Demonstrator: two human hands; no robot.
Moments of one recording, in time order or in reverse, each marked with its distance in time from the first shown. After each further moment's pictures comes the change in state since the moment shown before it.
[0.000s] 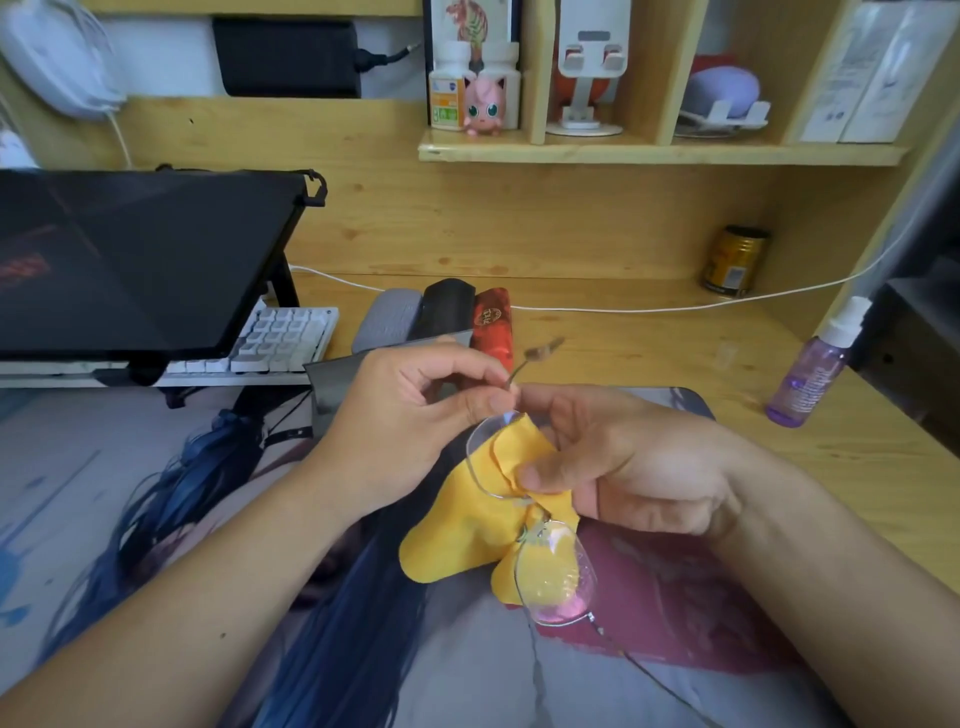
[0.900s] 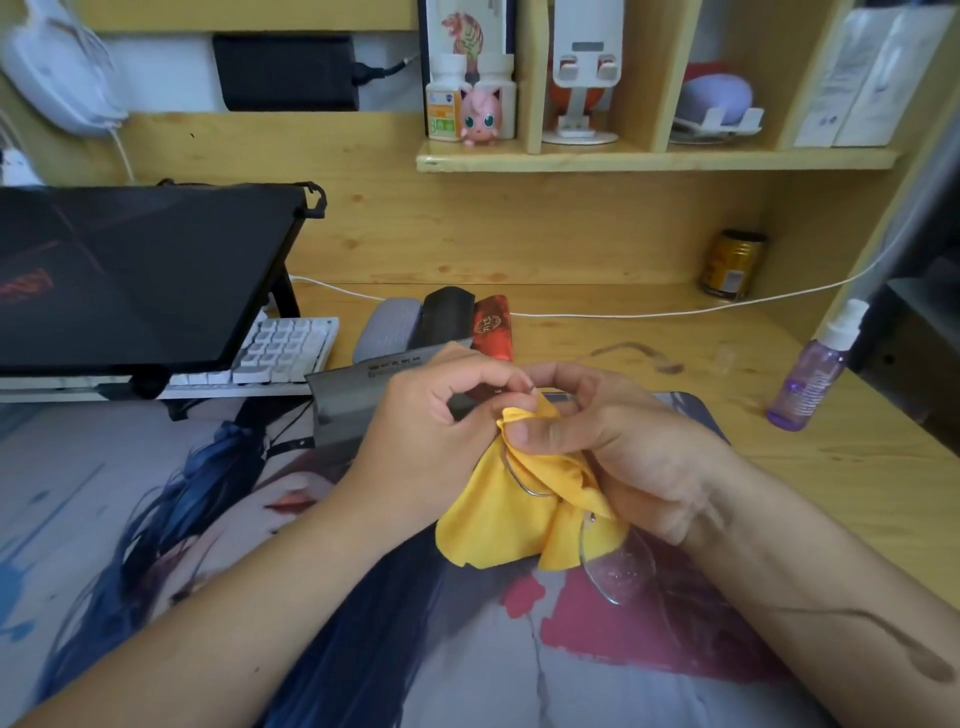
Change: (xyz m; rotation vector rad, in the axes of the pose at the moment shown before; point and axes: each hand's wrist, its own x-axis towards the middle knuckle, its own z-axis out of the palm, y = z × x) left_hand -0.003 0.002 0.019 0.158 0.087 0.020; right_hand 0.002 -0.003 0.009 0.070 0.398 -0.164
